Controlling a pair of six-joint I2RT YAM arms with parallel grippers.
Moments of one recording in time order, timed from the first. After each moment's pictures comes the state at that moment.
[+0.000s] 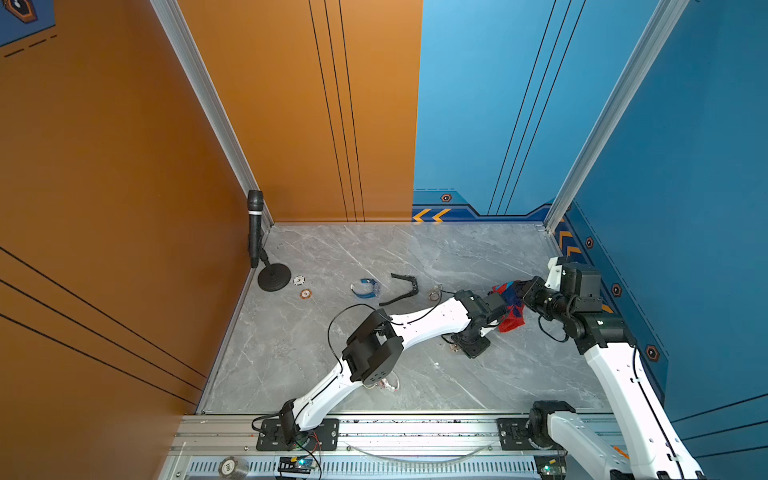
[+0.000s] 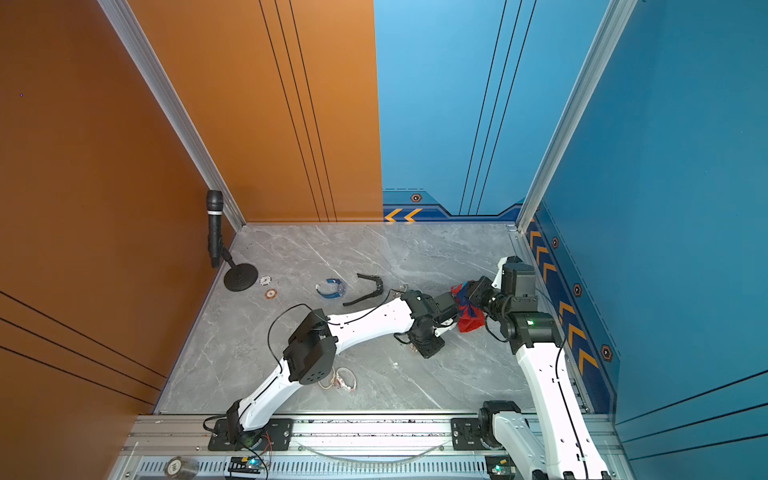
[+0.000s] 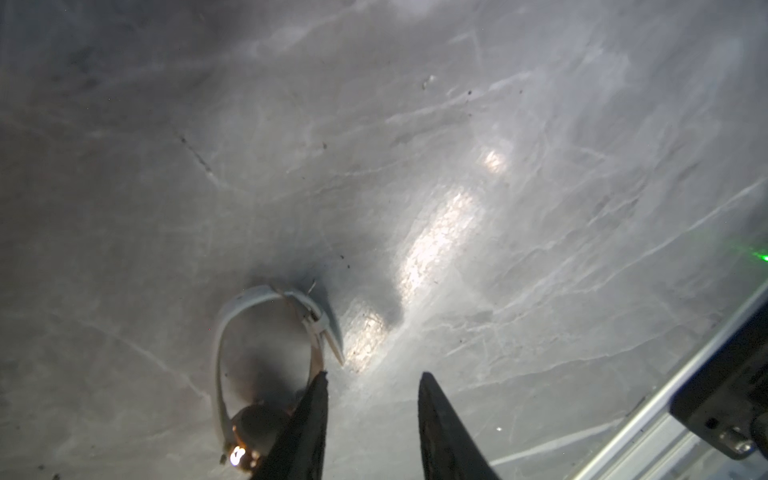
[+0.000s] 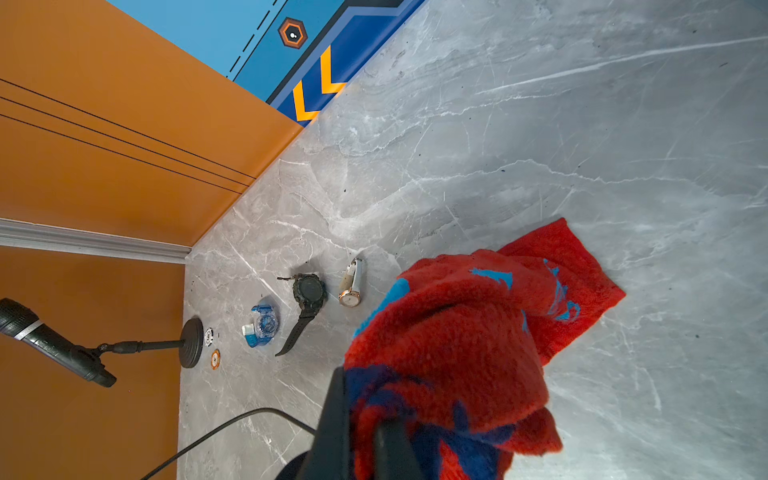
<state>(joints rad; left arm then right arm) -1.11 2.40 2.12 -1.11 0.09 -0.16 0.00 0.92 0.94 -0.68 -0.25 0.68</state>
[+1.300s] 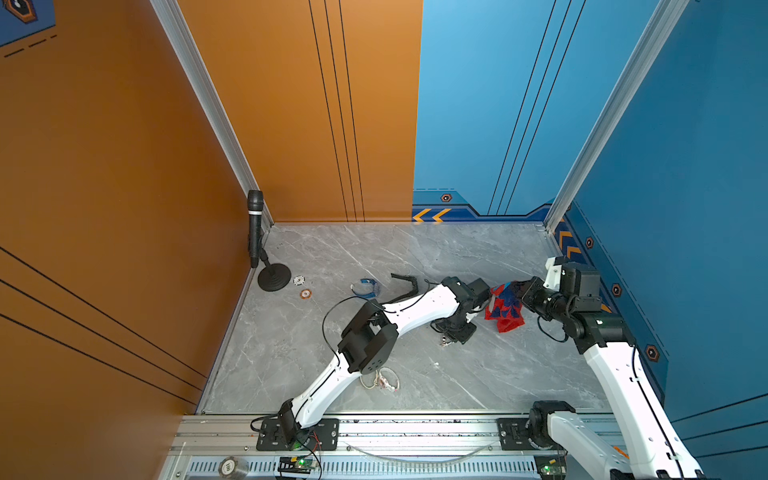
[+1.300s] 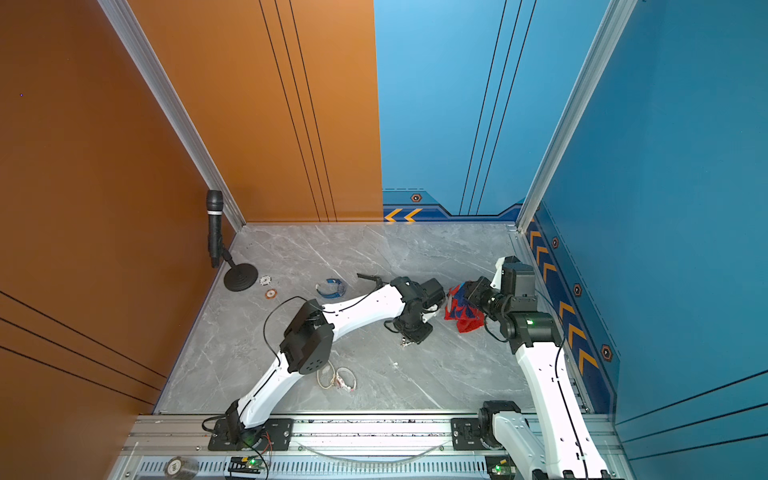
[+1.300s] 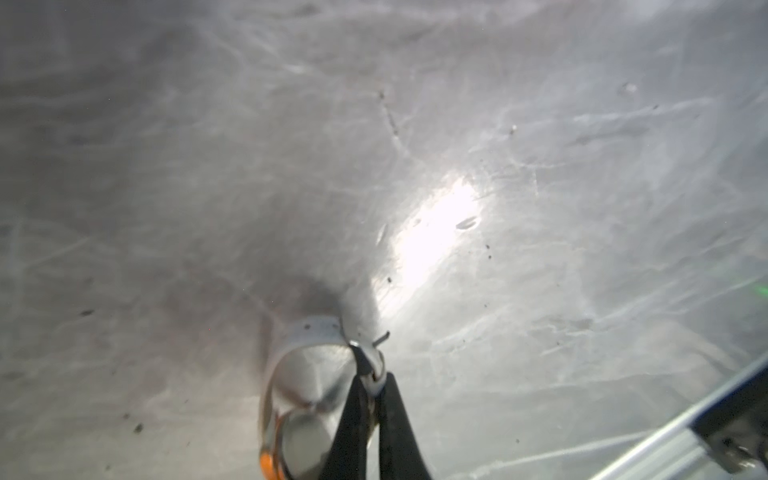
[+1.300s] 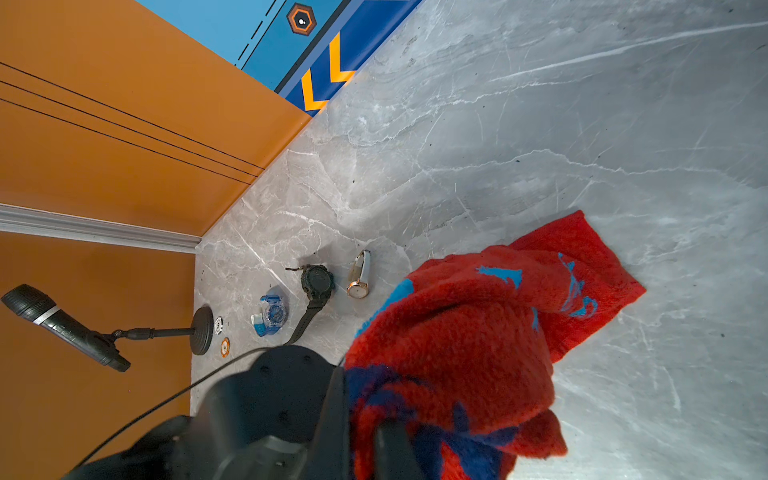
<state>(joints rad) -0.97 2.32 2.05 -1.12 0.16 -0.30 0.00 0.93 0.94 -0.68 -0.29 0.68</state>
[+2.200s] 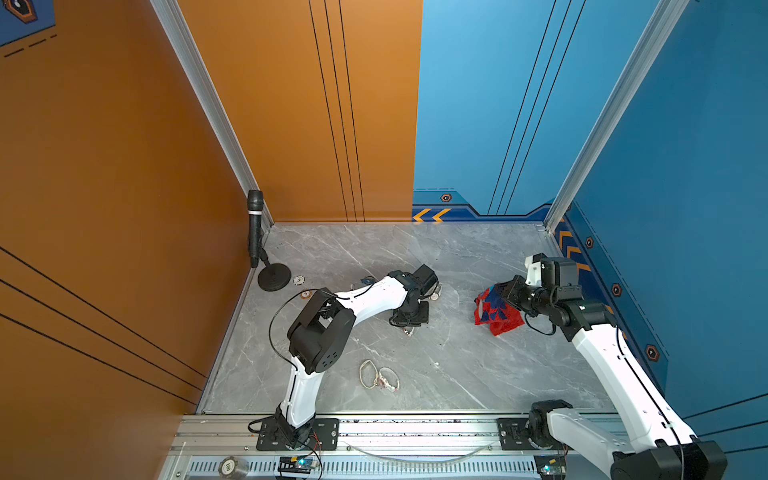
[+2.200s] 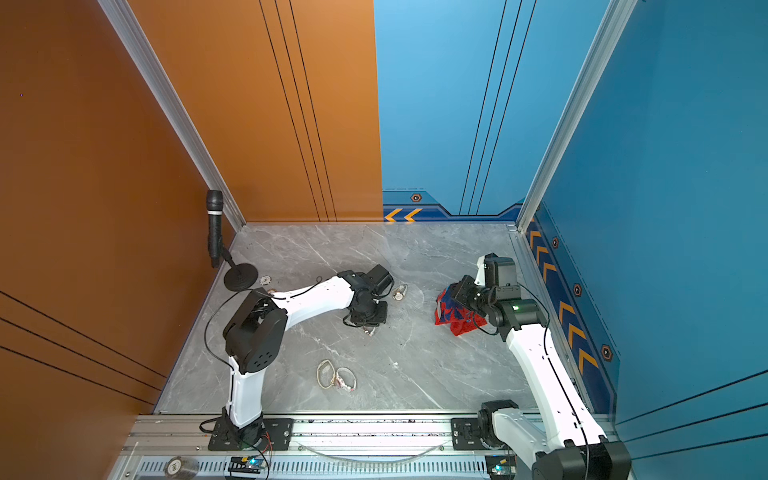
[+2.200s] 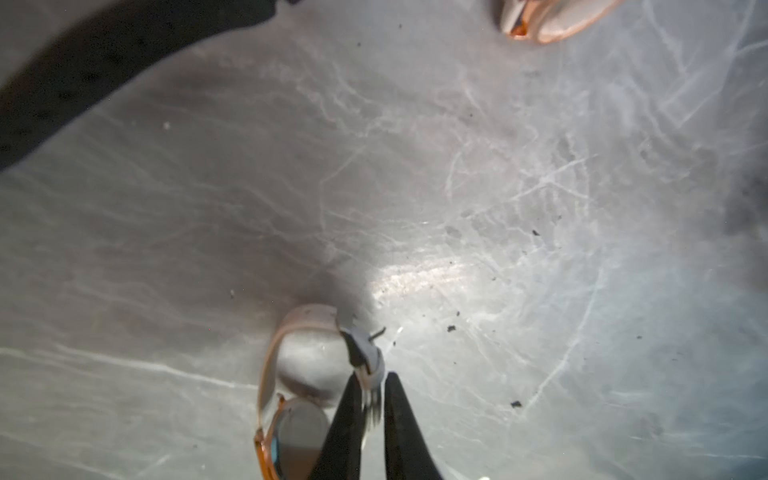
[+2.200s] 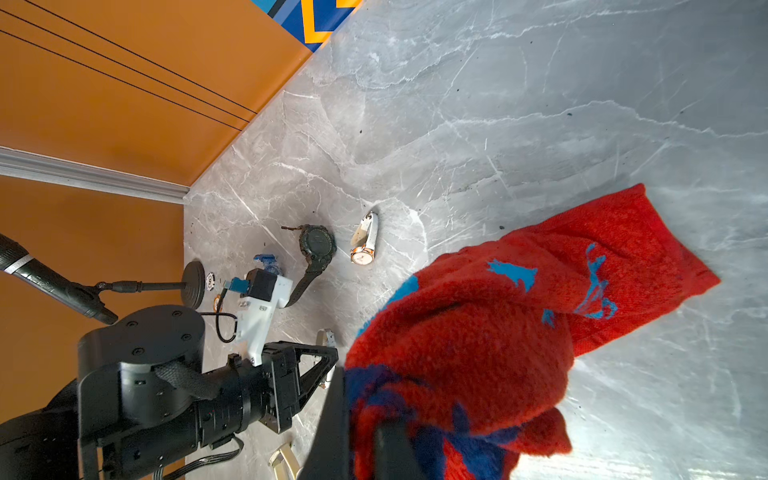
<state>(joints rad) -0.78 2.04 1.51 -0.83 0.07 -0.69 0.10 1.04 0.96 -0.68 -0.30 0.67</state>
